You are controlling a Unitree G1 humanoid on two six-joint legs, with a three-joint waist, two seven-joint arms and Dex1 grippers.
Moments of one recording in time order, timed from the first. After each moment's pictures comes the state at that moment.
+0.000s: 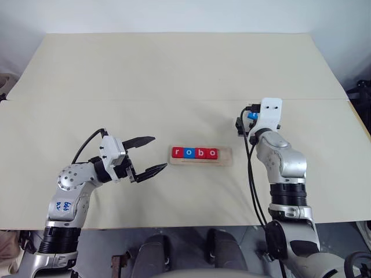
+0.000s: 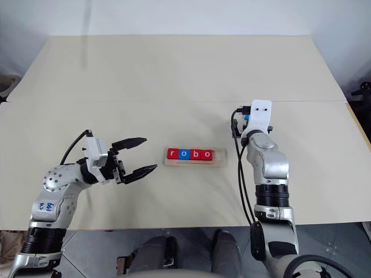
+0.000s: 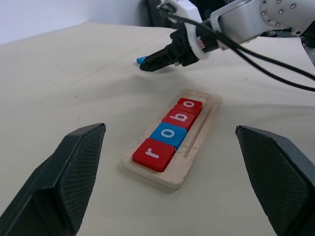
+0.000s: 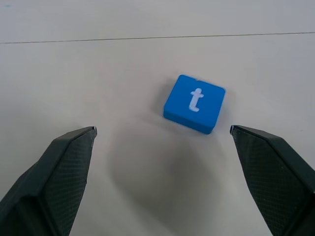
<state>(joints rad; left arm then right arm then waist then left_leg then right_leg) -0.19 0.53 0.09 -0.10 -0.44 0.07 -0.96 -0.66 -0.16 -0.18 0.16 0.13 0.71 -0.10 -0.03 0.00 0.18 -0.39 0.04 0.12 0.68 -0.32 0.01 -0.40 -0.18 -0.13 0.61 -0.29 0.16</state>
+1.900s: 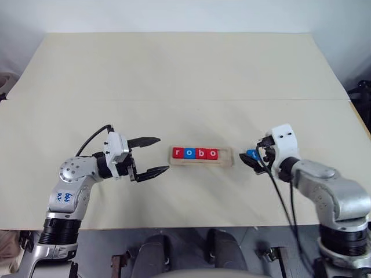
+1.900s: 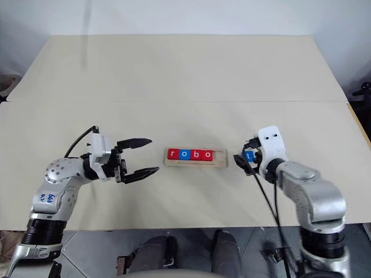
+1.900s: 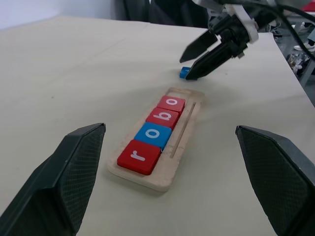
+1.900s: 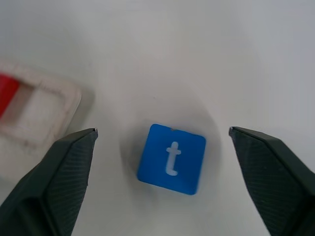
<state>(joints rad) -0.25 0.56 0.06 -0.06 -0.45 0.13 -1.06 -0.29 -0.59 -0.14 -0.42 0.36 1.12 0.45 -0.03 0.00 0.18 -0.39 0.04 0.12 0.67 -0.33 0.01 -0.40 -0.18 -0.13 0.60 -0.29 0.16</state>
